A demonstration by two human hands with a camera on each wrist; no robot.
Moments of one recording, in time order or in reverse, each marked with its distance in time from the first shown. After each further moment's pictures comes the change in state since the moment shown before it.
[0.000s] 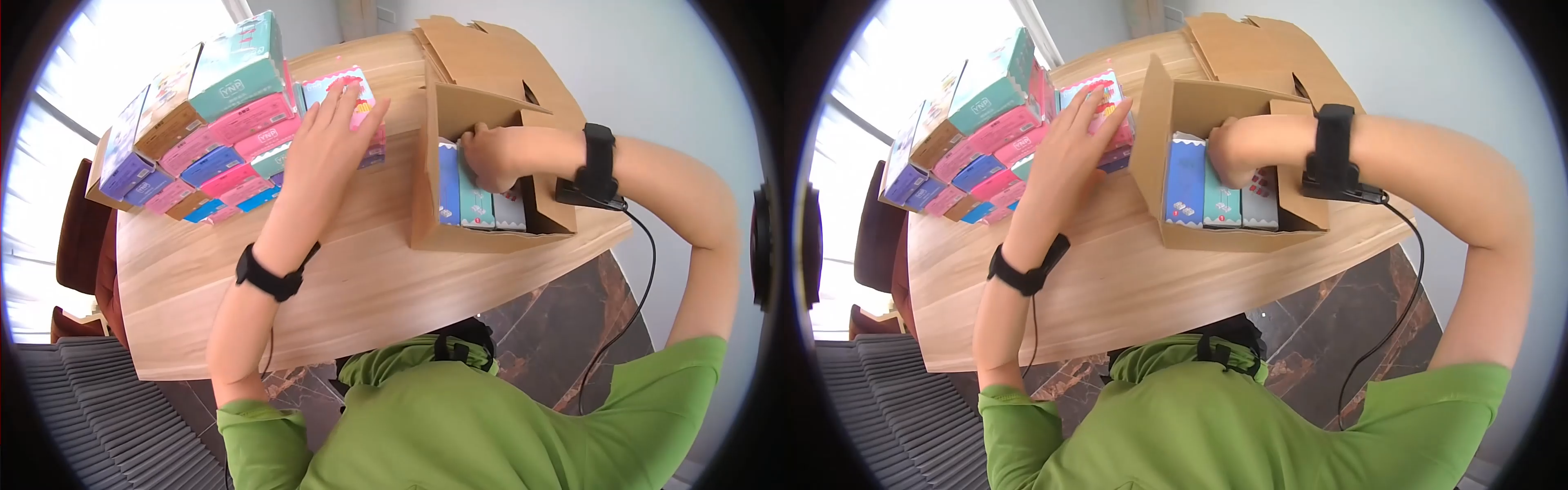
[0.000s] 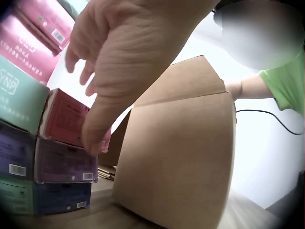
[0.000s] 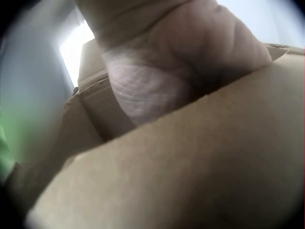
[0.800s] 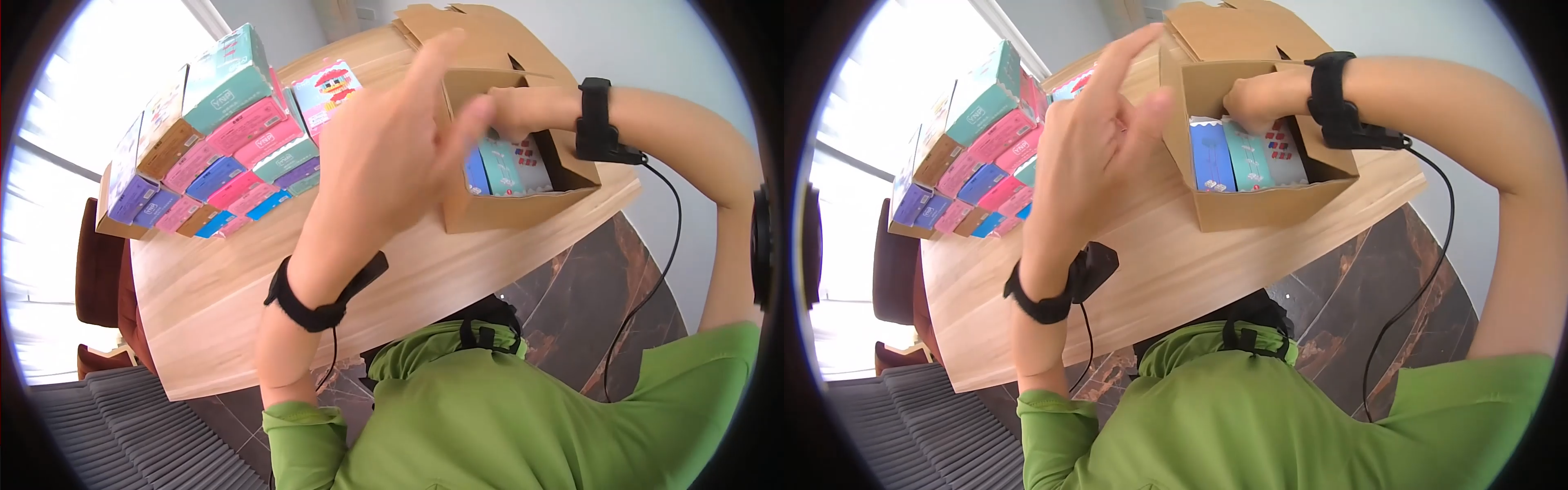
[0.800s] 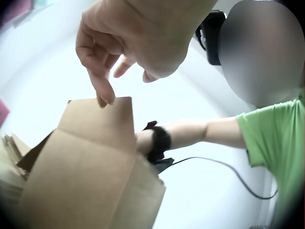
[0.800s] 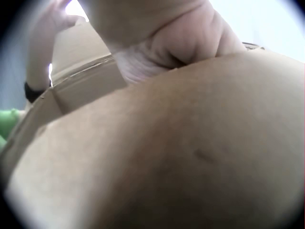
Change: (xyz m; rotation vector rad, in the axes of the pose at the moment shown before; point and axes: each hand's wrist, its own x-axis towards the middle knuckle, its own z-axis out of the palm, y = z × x) left_hand 0.049 0.053 -0.103 -0.834 -0.217 -0.329; right_hand 0.004 0.031 0.021 0.078 0.143 0.048
